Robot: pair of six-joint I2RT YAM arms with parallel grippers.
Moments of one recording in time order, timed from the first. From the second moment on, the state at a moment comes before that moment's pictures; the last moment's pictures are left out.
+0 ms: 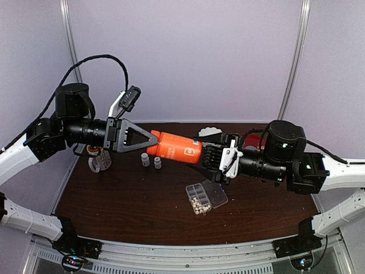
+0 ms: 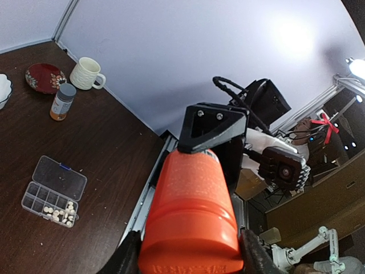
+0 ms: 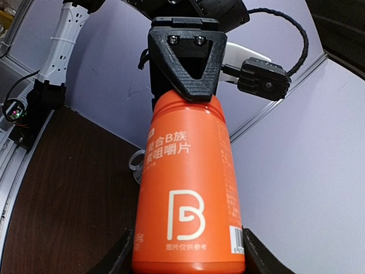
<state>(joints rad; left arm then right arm) -0.90 1.10 1.23 -0.36 0.66 -0.63 1.27 1.14 0.98 0.15 0.07 -0.79</state>
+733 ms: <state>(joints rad) -0.92 1.10 1.23 -0.28 0.73 0.17 1.12 1.14 1.13 -0.08 -0.38 -0.08</state>
